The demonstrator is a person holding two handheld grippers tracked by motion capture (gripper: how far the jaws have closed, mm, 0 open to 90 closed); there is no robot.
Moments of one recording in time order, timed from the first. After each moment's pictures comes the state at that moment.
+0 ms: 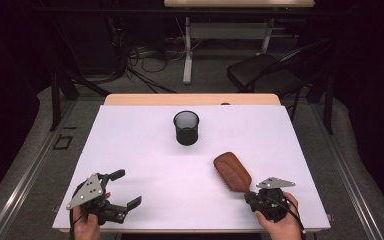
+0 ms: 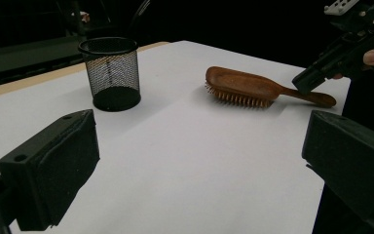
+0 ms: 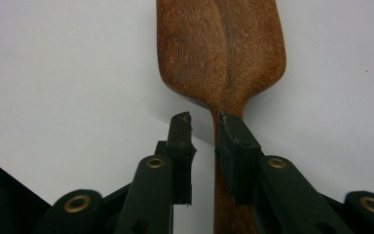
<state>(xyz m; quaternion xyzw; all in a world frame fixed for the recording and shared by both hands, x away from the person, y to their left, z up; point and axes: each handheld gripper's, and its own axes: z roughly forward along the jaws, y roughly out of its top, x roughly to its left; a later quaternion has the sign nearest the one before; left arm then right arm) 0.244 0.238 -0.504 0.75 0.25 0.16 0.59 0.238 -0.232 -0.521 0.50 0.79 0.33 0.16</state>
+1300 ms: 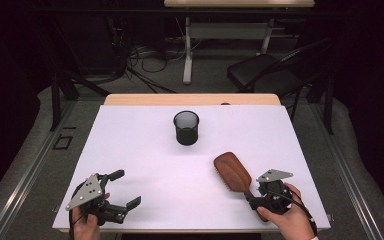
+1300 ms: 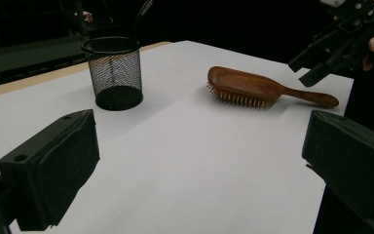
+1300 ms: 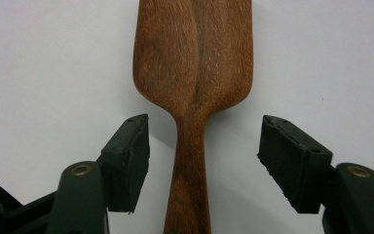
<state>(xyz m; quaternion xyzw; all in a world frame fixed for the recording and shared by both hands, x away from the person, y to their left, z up) 0.243 0.240 -0.504 0.75 0.26 0.16 0.58 0.255 -0.237 -0.505 0.46 0.83 0.27 0.18</state>
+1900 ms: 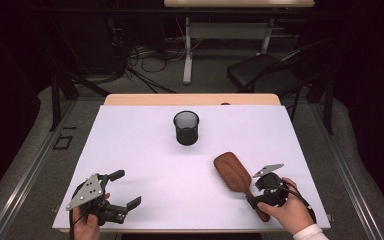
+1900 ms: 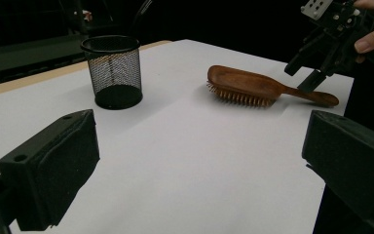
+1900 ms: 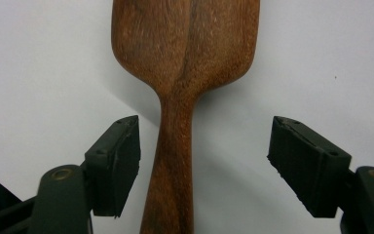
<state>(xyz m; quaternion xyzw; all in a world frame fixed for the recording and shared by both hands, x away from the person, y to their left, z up) 0.243 0.239 -0.505 0.75 0.26 0.16 0.58 0.275 -0.237 -0.510 0.45 0.86 0.19 0.13</state>
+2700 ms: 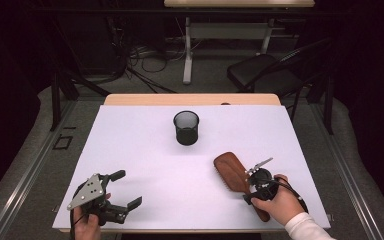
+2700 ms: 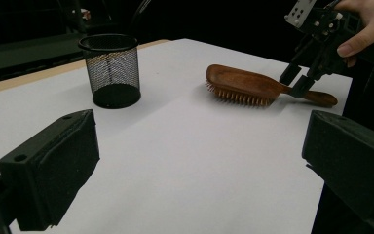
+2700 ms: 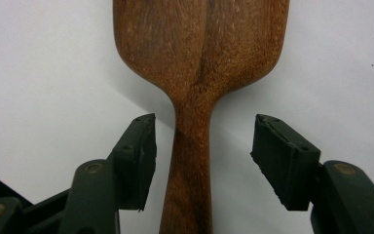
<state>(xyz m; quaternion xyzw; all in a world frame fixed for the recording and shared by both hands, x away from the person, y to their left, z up) 0.243 0.237 -0.506 0.75 0.26 0.16 0.58 0.291 -0.221 -0.517 0.47 0.86 0.17 0.09</state>
